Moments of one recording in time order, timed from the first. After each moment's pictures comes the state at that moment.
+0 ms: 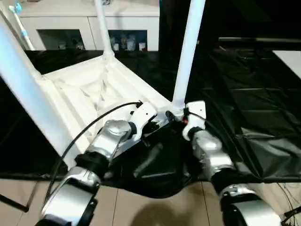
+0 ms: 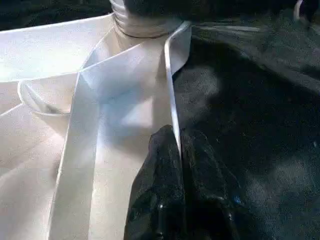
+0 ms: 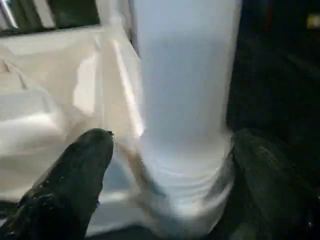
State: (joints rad) left arm -0.67 0.21 -0.26 0.71 0.09 0.15 -0.78; right arm -0.59 -0.09 -0.02 0.80 0.11 -0.15 0.40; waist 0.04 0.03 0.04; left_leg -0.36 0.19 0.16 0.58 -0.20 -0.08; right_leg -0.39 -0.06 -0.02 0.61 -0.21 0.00
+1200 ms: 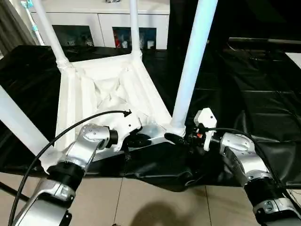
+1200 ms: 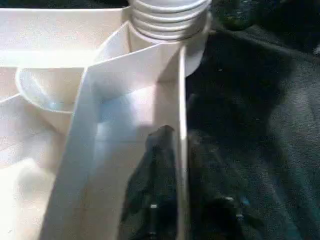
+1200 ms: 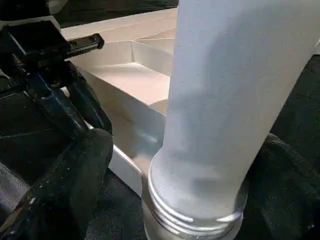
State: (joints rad) left arm -0.59 0.35 -0.28 0.60 0.01 0.13 -1.08; right arm -0.45 -0.30 0.12 0.56 0.16 -0.09 0.94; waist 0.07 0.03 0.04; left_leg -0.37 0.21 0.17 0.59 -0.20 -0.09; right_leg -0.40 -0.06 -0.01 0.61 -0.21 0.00
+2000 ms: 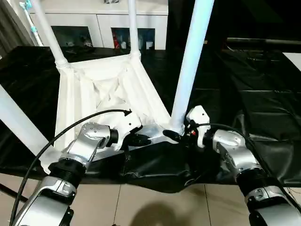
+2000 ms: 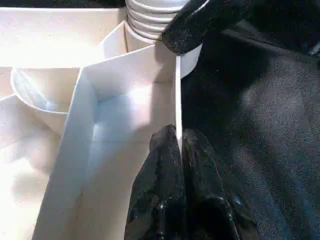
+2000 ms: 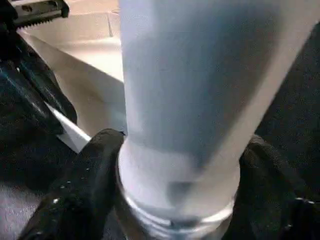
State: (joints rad) left arm -0.60 0.34 -0.28 0.63 0.02 0.13 -1.08; right arm -0.56 -0.26 0.13 0.77 0.08 -0.12 0.86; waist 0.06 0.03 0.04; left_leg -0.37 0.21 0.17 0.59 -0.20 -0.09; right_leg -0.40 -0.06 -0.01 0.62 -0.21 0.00
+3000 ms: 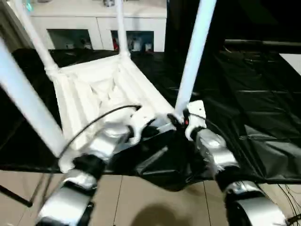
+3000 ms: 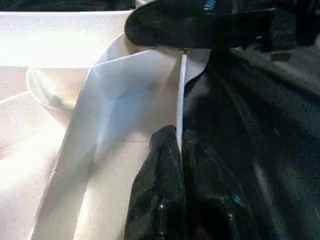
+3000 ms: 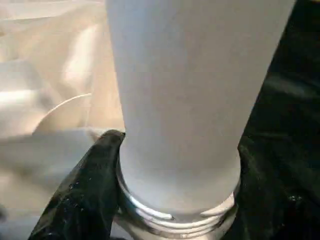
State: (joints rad) left arm -0.73 0.10 -0.25 0.82 0.08 0.23 -0.67; right arm -0.68 -0.02 -0.03 0.98 0.05 -0.07 0.15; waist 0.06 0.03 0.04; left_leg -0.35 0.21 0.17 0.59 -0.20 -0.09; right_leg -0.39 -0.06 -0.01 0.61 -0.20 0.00
